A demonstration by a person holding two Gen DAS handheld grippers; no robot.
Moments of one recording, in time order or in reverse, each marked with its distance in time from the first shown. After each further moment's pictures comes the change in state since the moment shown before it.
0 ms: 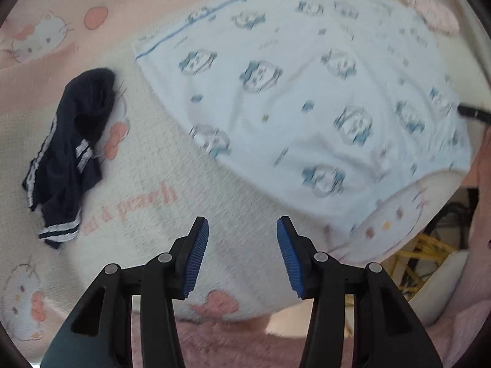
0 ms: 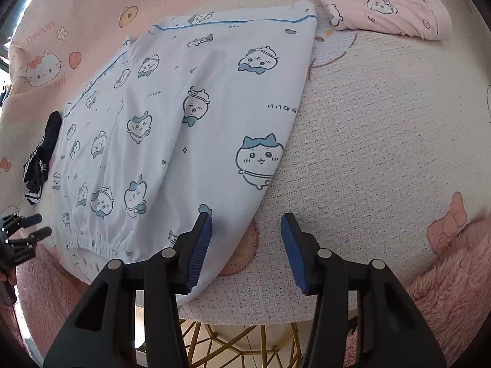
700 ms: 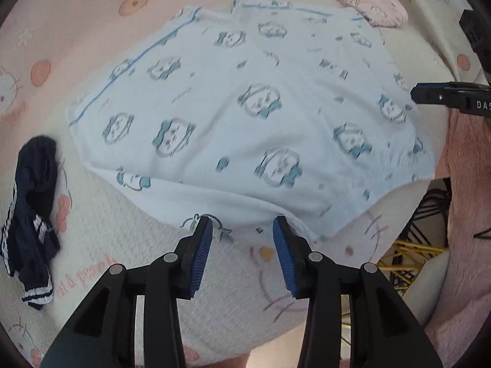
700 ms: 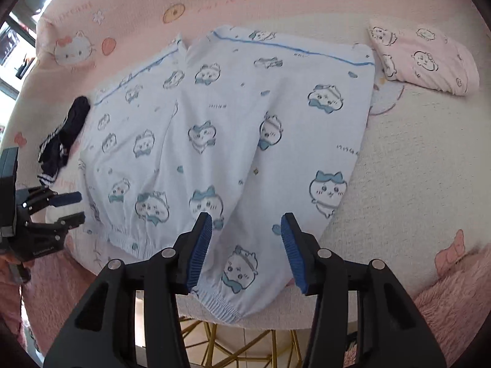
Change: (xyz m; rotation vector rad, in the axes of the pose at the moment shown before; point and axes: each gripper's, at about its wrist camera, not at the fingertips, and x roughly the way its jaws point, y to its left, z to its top) left arm -0.006 -0.050 -0.004 0.212 -0.057 -0.089; right arm -0.018 0.055 0.012 -0.102 -0.033 0.034
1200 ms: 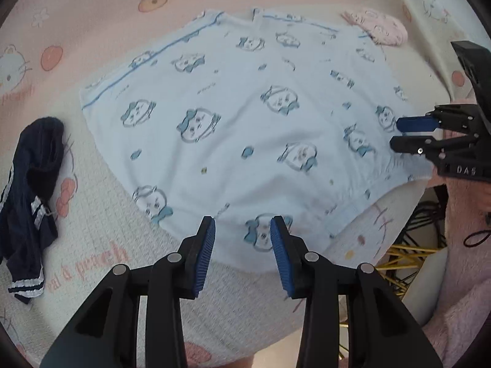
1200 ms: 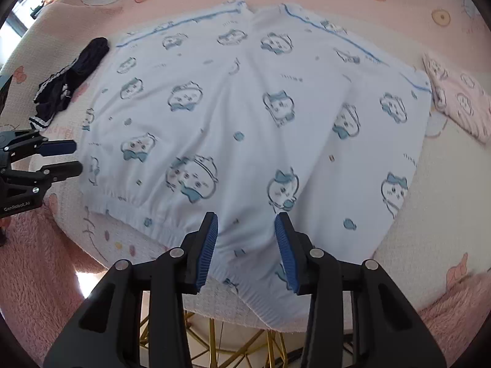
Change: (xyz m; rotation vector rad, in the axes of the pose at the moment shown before) left arm -0.005 0.036 -0.029 -0.062 -0.082 -0.066; right arm 0.031 0.092 -0.028 -0.282 0.040 -0.085
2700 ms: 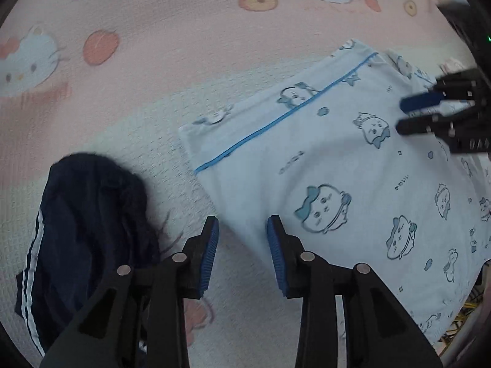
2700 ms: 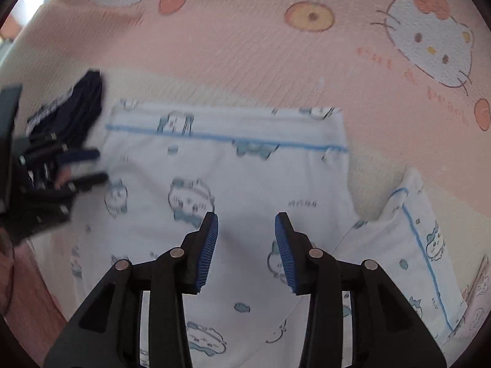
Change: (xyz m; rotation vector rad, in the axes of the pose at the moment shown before) left arm 0.030 0.165 0.079 -0.171 -0.049 0.163; right arm 0.088 0.028 0.204 -0.277 0.070 0.007
